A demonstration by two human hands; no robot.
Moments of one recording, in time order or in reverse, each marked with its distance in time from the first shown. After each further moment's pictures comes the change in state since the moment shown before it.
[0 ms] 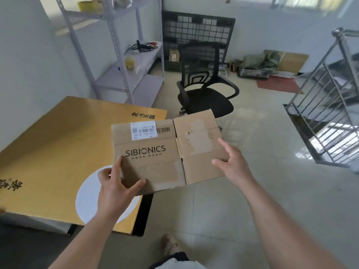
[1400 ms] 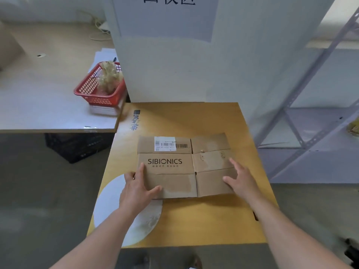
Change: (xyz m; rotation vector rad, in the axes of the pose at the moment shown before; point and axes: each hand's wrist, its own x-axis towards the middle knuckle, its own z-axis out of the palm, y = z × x) left_hand 0.125 -0.026 0.044 -0.003 0.636 -1.069; right_hand 0.353 -0.158 0.320 -0.397 -1.067 -0.784
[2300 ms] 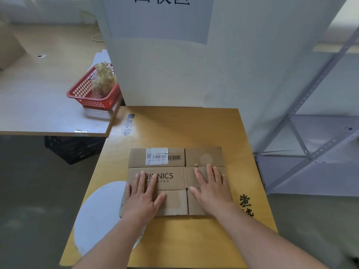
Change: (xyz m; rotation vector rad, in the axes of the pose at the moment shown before) left_hand 0.017 0.027 0.056 0.495 -0.031 0.094; right_hand 0.026 -0.024 0.051 -0.687 -0.160 -0.261
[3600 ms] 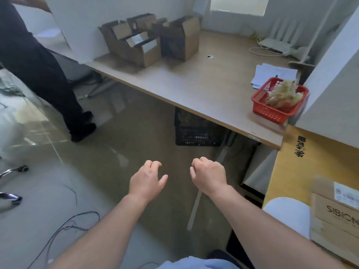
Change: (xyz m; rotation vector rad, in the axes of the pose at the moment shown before) left_hand -0.163 -0.461 -0.088 -0.239 0.425 -0.470; right_hand -0.063 -0.546 -0.029 -0.061 0.299 -0.719
